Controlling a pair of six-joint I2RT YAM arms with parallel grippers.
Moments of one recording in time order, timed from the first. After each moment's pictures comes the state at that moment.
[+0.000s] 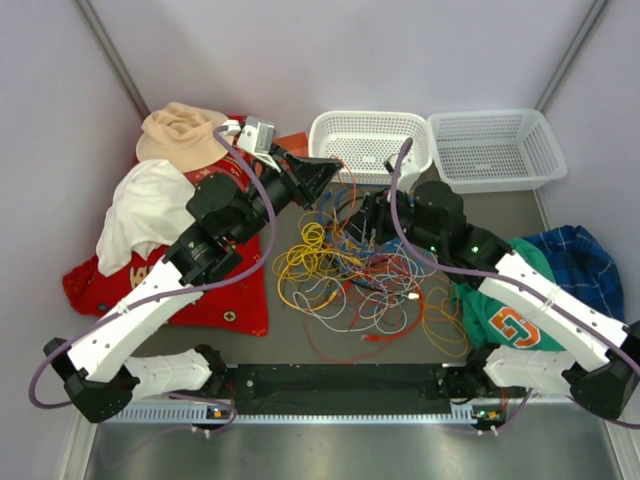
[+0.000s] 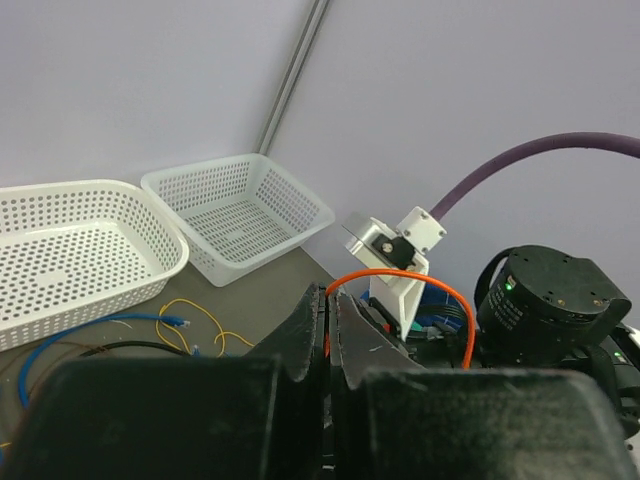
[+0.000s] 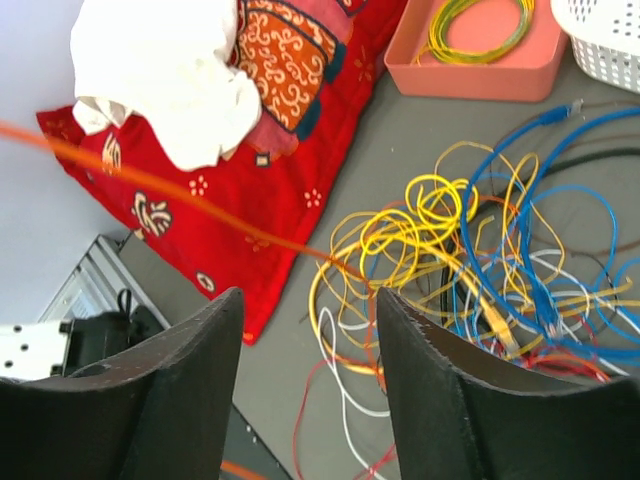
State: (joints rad) left arm -0.81 1.11 1.30 0.05 0.01 -0.46; right arm 0.79 1.11 1.12 -0.28 -0.07 0.46
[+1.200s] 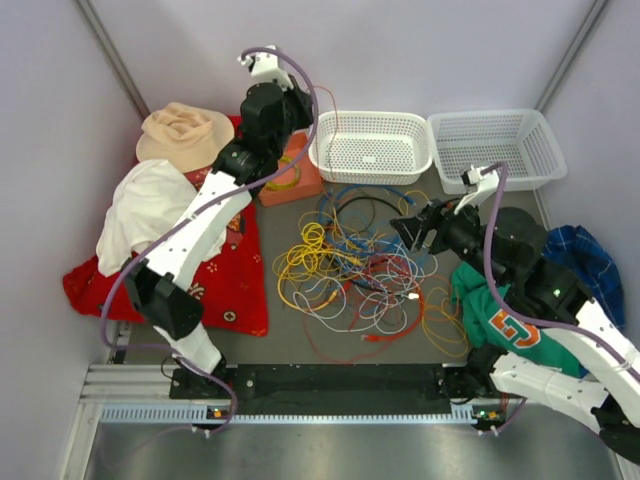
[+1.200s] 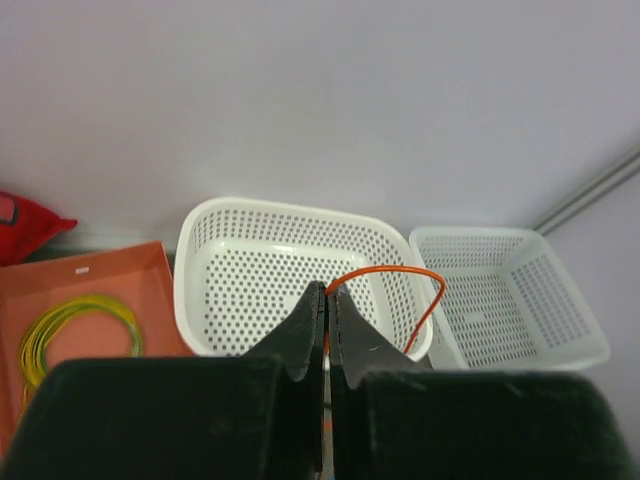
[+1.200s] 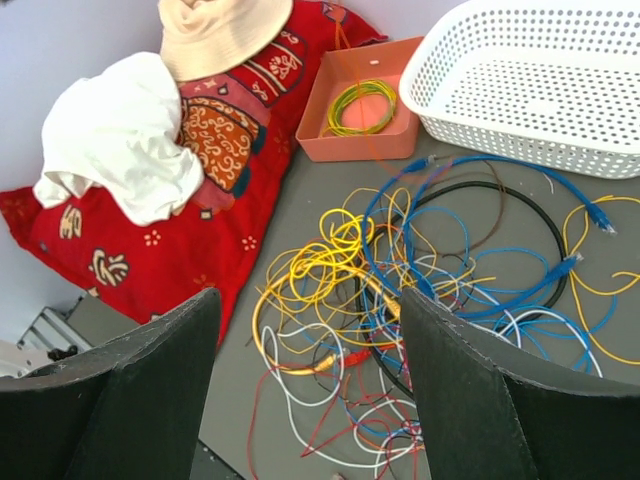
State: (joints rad) left arm -0.54 1.65 1.80 -0.18 -0.28 -0.43; right arm 0.79 0.78 1.13 -0.48 0.18 0.39
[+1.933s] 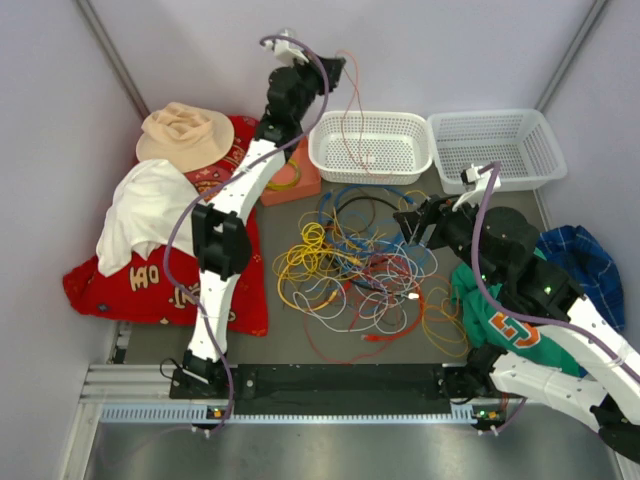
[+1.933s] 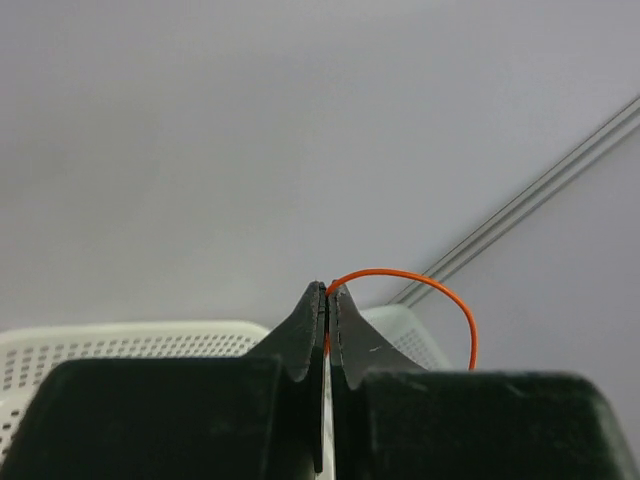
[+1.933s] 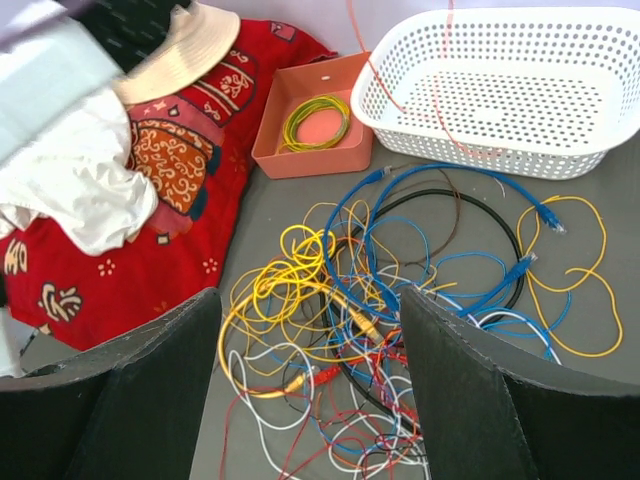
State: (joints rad) left arm -0.40 2.27 2.33 0.23 0.07 -0.71; right arm 0.79 0.80 1.10 -0.44 0.29 0.37
